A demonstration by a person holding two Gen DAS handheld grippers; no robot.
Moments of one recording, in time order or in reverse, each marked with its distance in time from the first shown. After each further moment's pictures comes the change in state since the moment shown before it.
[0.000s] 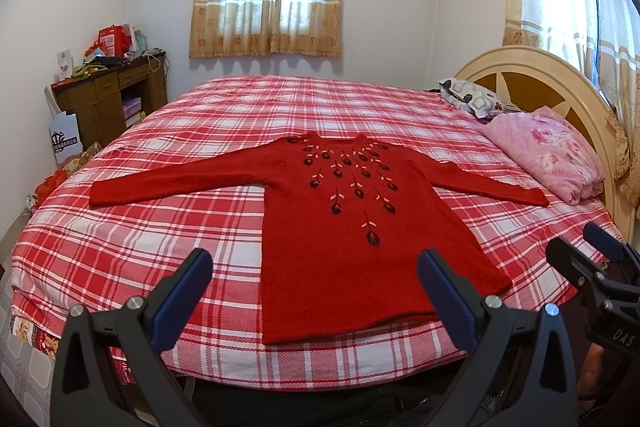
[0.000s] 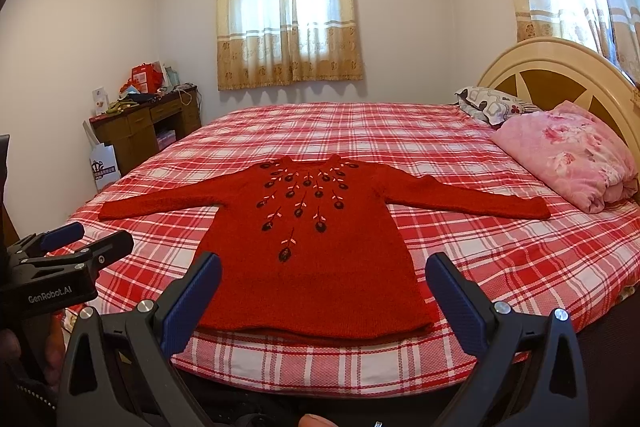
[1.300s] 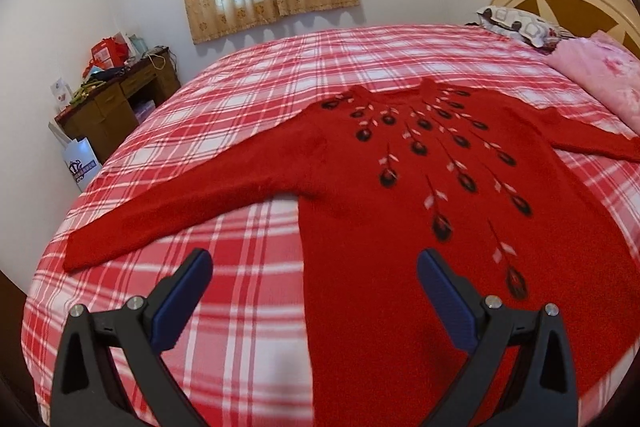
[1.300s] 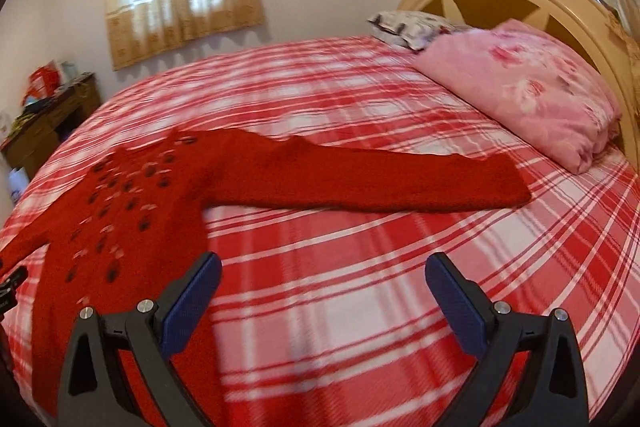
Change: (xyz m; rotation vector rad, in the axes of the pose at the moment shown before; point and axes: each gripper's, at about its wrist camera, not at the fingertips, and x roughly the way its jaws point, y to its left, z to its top) left arm 0.198 0.022 0.039 0.170 0.145 0.191; right arm 0.215 -0.225 0.033 0.199 0.225 -0.283
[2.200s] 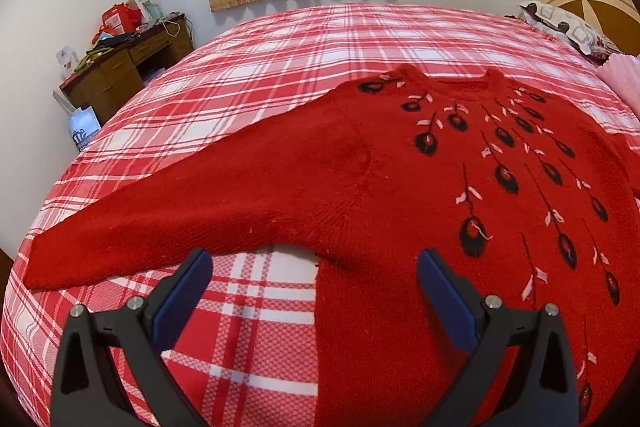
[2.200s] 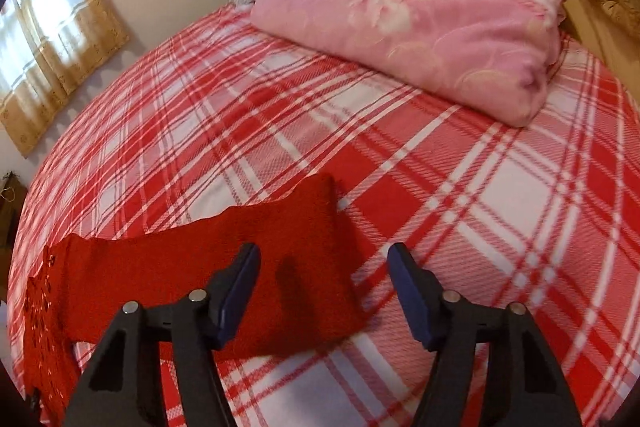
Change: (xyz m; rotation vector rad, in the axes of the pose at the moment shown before) left arm 0.094 0.009 0.031 -0.086 0.106 0.046; right arm 0.116 -0.191 0.063 0.364 0.198 -0.135
